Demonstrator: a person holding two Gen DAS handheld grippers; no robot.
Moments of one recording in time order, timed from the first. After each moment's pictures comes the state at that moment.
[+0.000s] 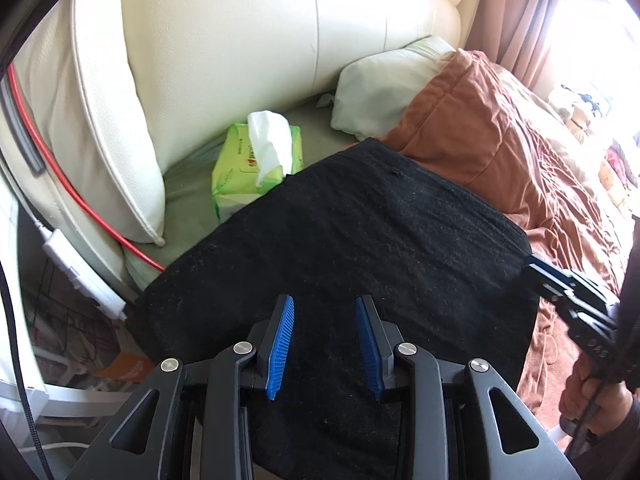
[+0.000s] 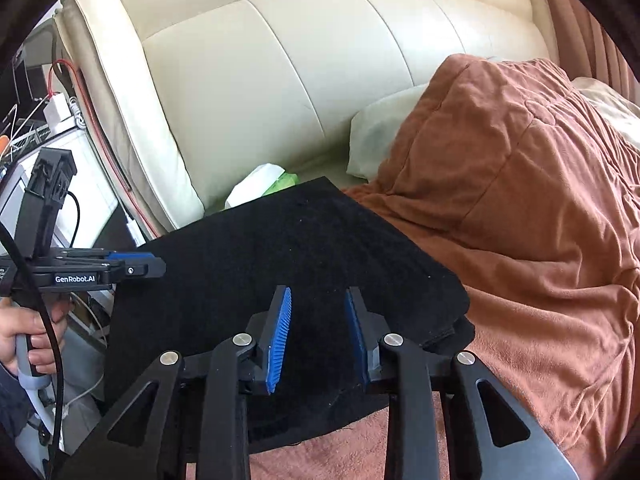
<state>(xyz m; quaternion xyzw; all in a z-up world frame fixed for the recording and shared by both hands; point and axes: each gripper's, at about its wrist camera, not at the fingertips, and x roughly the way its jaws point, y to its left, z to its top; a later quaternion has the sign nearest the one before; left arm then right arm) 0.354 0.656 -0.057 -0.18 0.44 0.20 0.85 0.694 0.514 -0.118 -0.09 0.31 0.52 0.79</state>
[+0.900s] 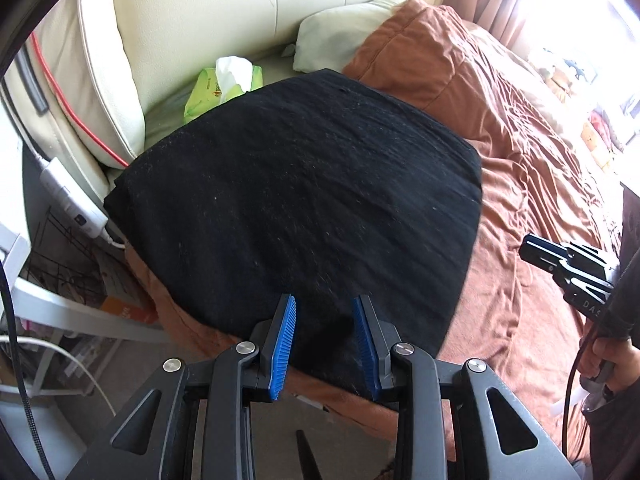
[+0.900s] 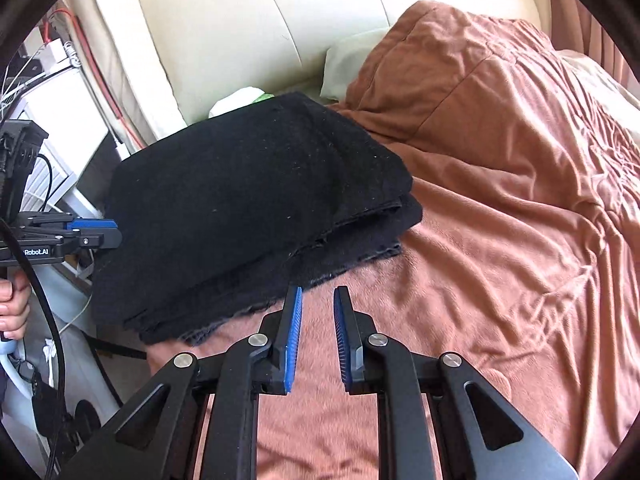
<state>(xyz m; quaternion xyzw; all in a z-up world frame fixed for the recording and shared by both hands) 0.308 0.586 -0.059 -0.18 0.50 0.16 0.83 0.671 0.460 -0.114 -0.17 0.38 0.47 0.78</state>
